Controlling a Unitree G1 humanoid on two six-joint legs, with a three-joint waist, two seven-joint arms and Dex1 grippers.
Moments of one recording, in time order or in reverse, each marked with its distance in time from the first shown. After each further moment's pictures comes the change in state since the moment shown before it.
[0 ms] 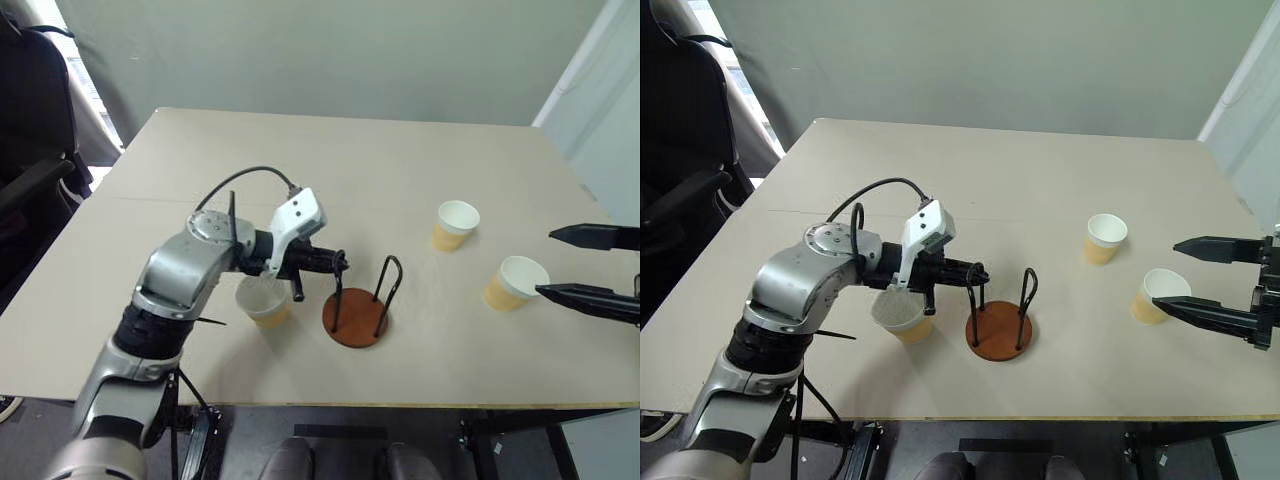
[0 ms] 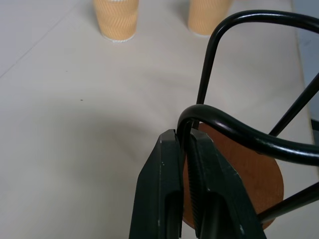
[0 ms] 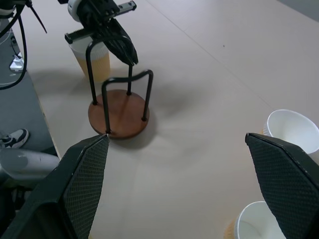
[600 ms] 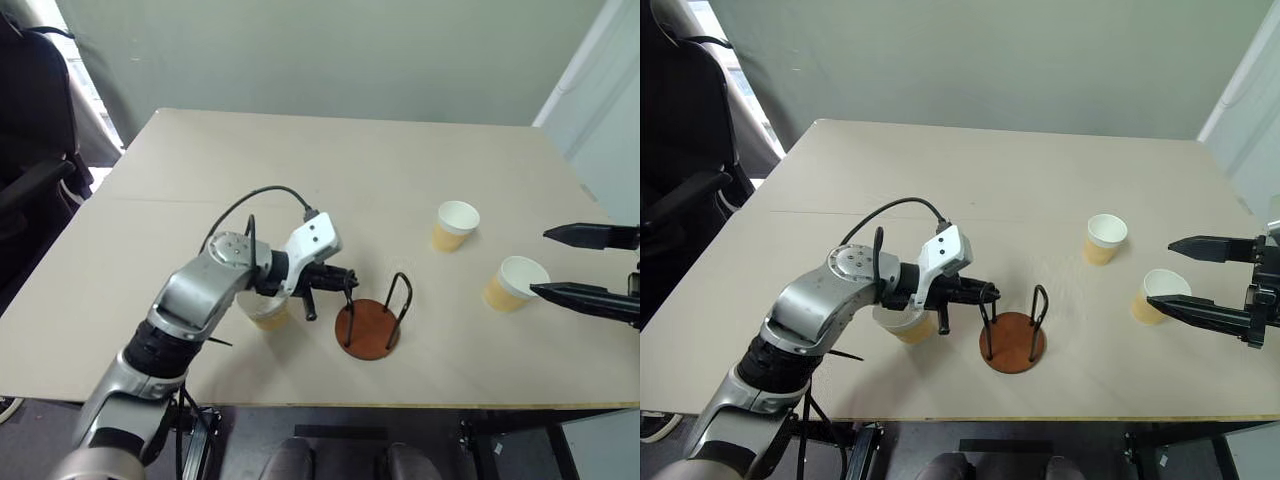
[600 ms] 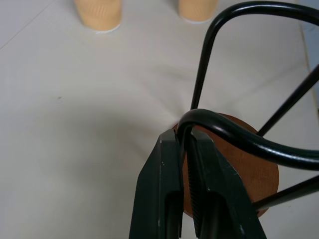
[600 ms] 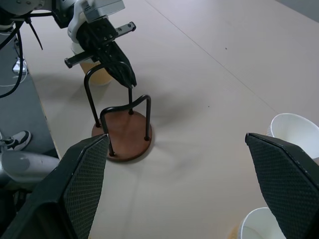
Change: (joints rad) left arm 0.065 0.013 -0.084 -0.086 -0.002 -0.052 0.074; right arm -0.020 -0.005 0.018 0.001 0.019 0.000 -0.017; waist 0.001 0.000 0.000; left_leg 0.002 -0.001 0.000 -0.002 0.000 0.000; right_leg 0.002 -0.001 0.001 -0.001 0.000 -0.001
